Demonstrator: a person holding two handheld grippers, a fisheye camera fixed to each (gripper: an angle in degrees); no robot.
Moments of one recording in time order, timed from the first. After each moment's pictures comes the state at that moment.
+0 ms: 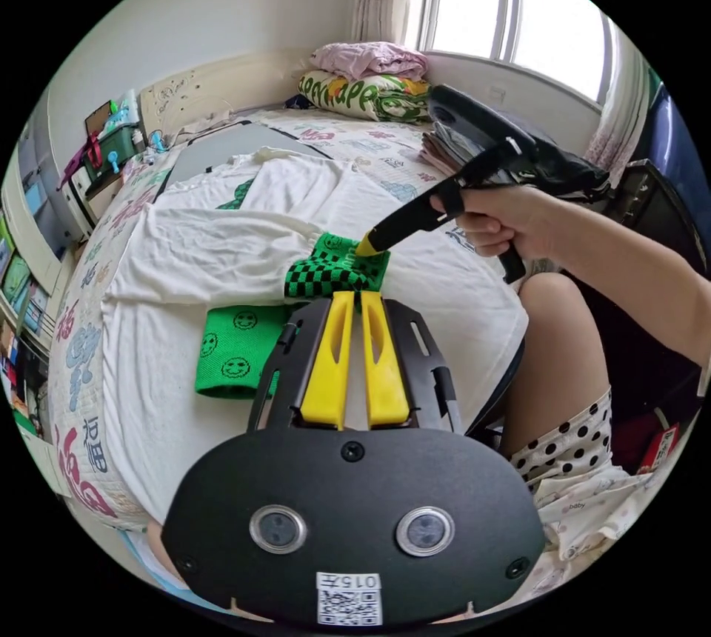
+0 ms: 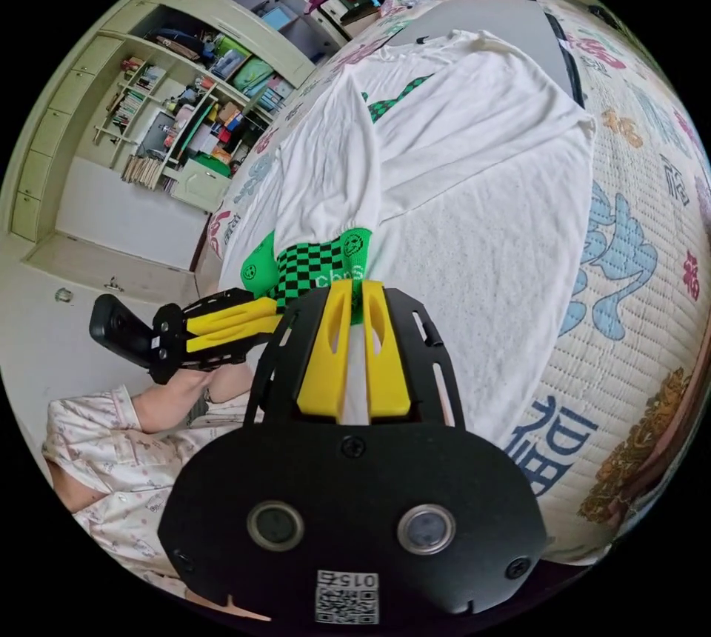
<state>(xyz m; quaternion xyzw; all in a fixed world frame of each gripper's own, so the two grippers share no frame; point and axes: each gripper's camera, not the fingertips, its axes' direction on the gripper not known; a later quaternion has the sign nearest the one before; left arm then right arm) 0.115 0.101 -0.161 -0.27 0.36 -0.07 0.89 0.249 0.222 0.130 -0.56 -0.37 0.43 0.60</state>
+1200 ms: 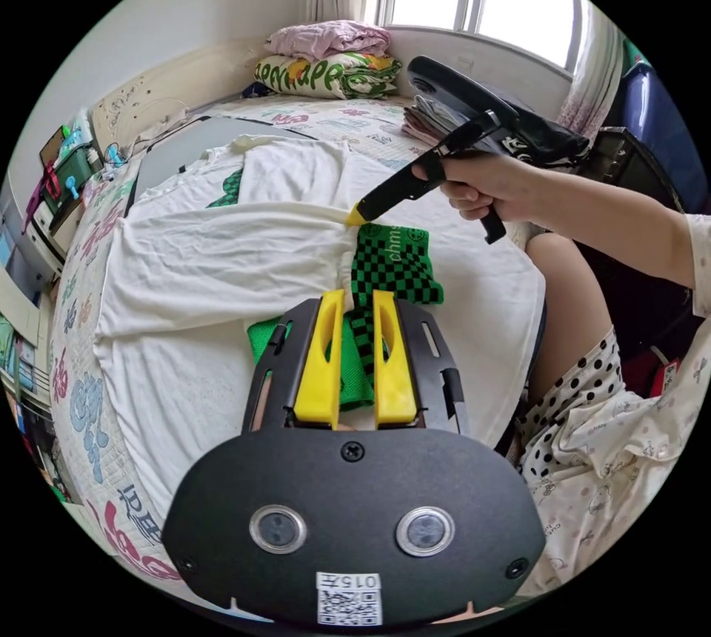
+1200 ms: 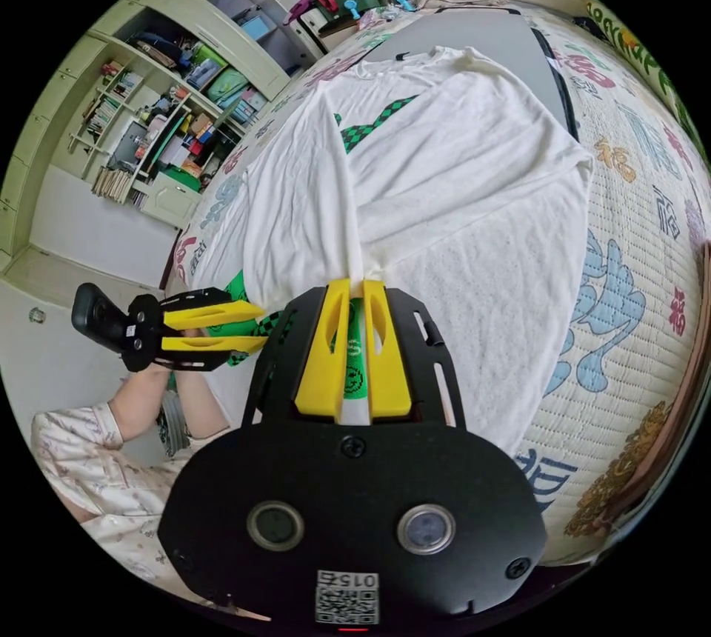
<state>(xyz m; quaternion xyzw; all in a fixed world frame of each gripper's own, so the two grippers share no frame) 0.129 0.191 -0.028 -0.27 0.44 -0.01 0.85 0.335 0.109 0.234 -0.57 -0.32 0.42 0.63</state>
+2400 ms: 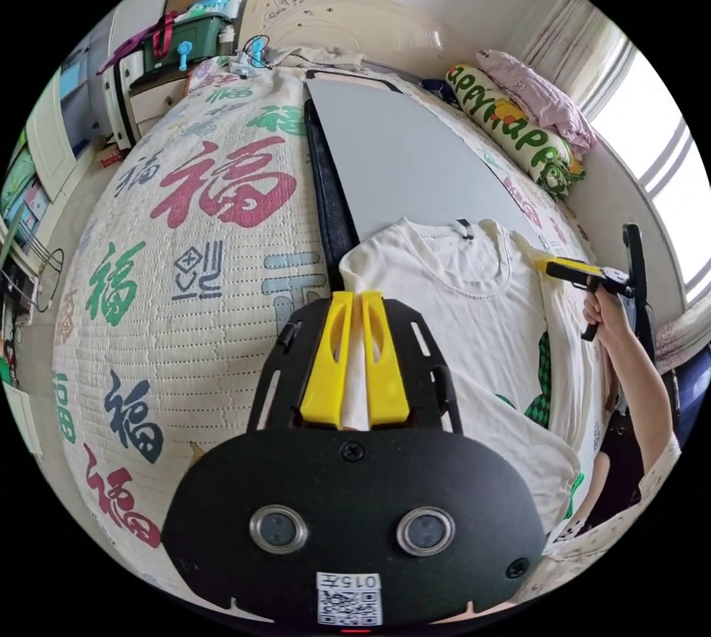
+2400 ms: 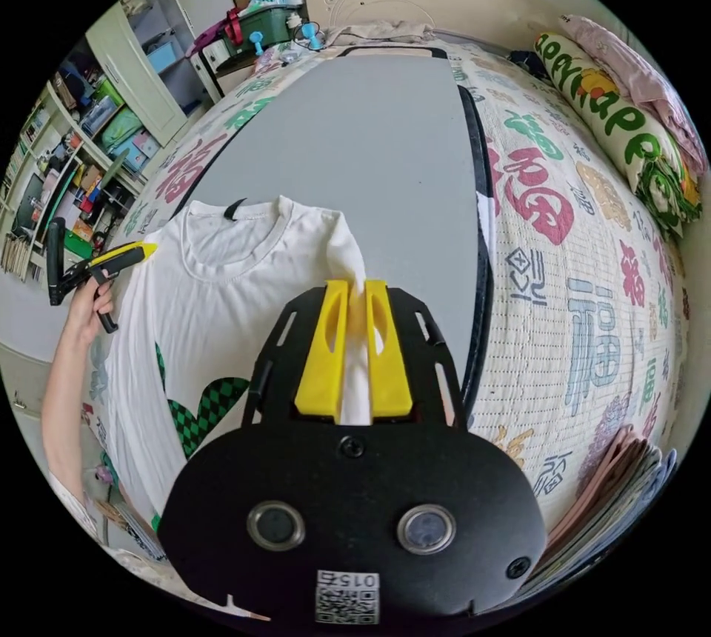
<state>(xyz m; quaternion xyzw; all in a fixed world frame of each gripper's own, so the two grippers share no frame) -0.064 0.302 0.471 -0.38 0.31 -0.22 0.85 0.388 0.250 0.602 -0.62 -0.12 0.35 0.69</state>
